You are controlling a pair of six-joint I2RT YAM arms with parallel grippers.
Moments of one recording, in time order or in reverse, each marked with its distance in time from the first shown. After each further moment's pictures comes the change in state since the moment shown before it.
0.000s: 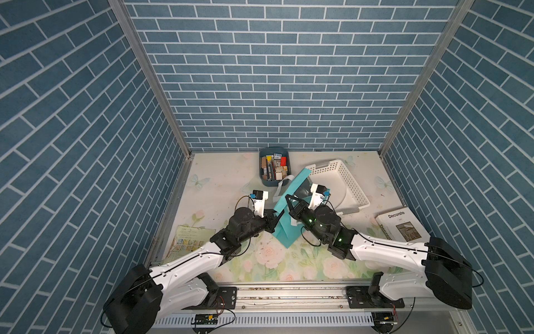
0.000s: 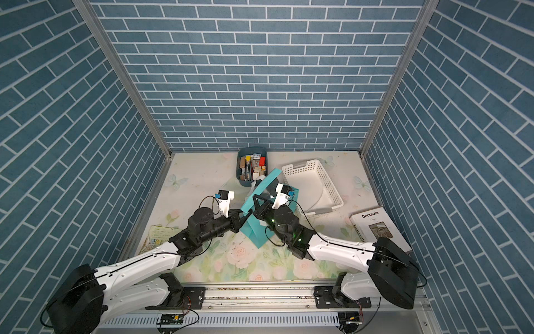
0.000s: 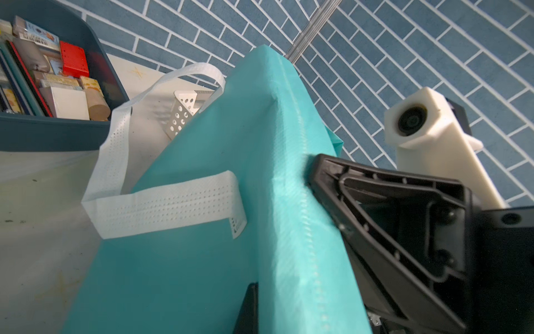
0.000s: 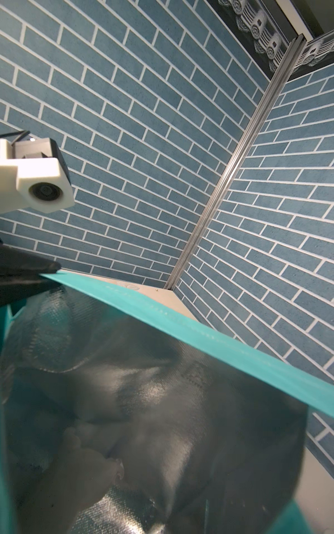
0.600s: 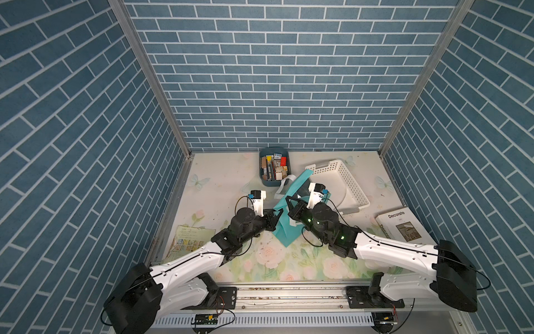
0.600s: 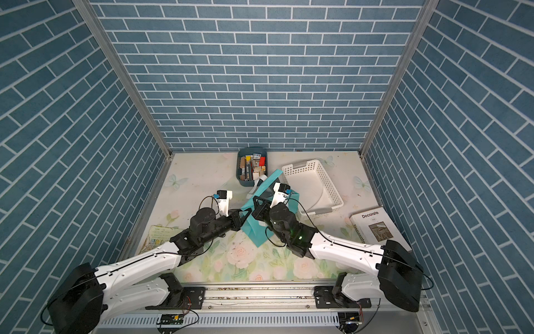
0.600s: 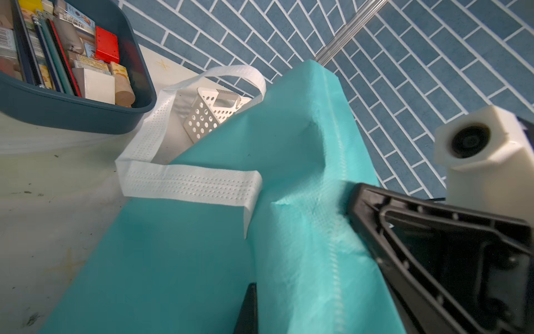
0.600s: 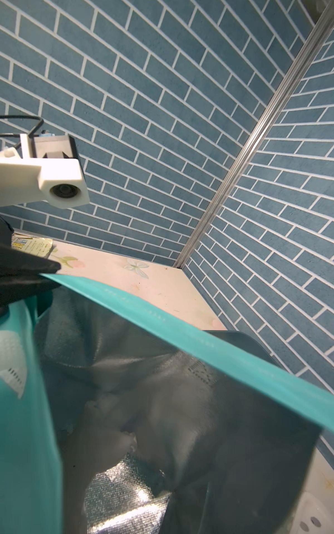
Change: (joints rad) left arm -0.018 0.002 0.014 -0.044 -0.104 -0.100; right arm 0.028 -0.034 0.117 -0.290 0.041 -0.065
